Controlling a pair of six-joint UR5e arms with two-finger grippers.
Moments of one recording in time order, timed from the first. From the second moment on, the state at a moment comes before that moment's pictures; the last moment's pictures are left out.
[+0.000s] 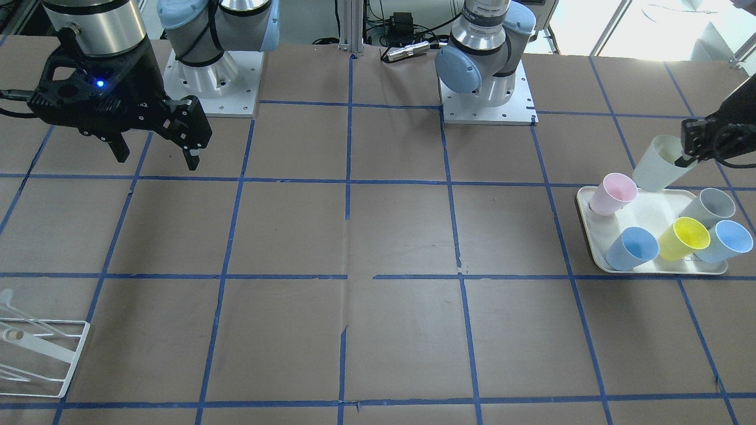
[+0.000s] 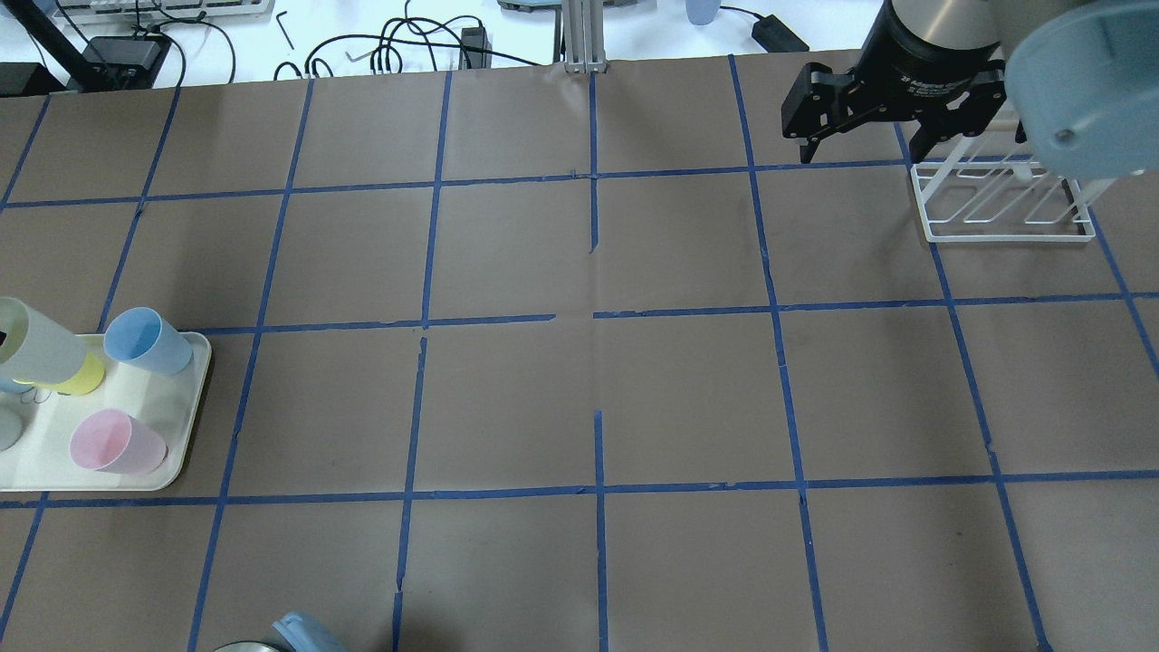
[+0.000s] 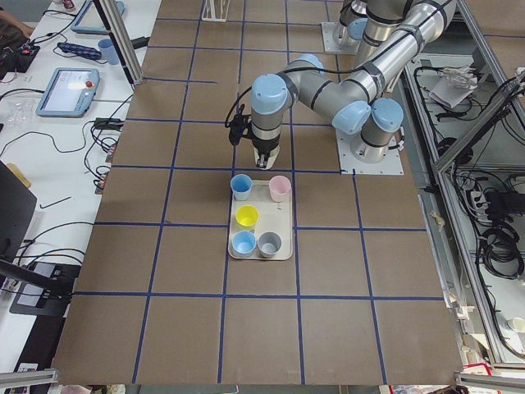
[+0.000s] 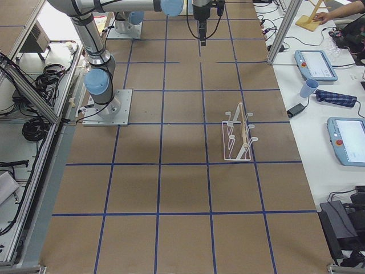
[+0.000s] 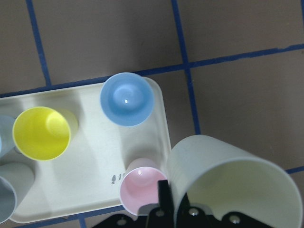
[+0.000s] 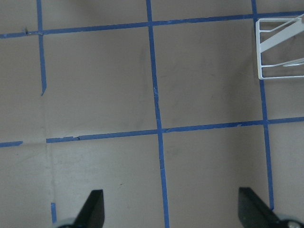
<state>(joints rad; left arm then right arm) -0.74 -1.61 -1.74 -1.43 1.50 1.01 1.59 -1.57 1.56 -1.73 -1.59 0.08</state>
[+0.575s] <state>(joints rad) -0.65 -1.73 -1.72 -1.36 1.57 1.15 1.59 -1.58 1.55 -1.72 -1.57 0.06</state>
